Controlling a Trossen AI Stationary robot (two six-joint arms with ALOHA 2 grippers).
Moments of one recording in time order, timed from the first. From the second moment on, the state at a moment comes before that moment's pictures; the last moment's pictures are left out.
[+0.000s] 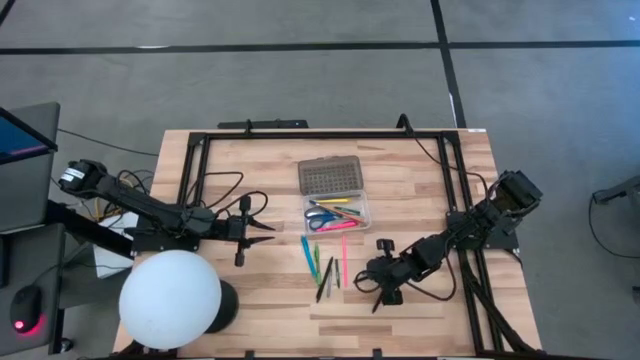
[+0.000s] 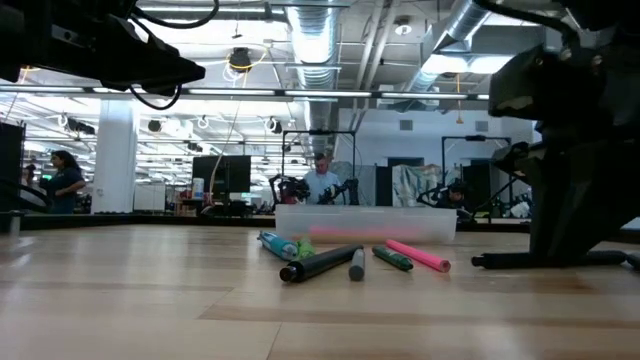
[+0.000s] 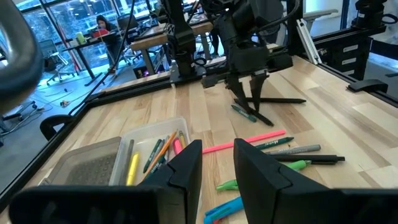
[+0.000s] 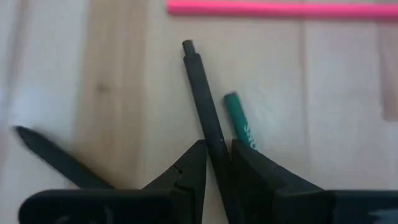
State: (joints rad) left arm -0.31 0.90 0.20 0.58 -0.27 0.20; right arm 0.54 1.66 0.75 -0.24 0.20 0.41
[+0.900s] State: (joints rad) left arm -0.31 0.90 0.20 0.58 -0.27 0.20; right arm 0.40 1.65 0.75 -0.40 0.27 0.53
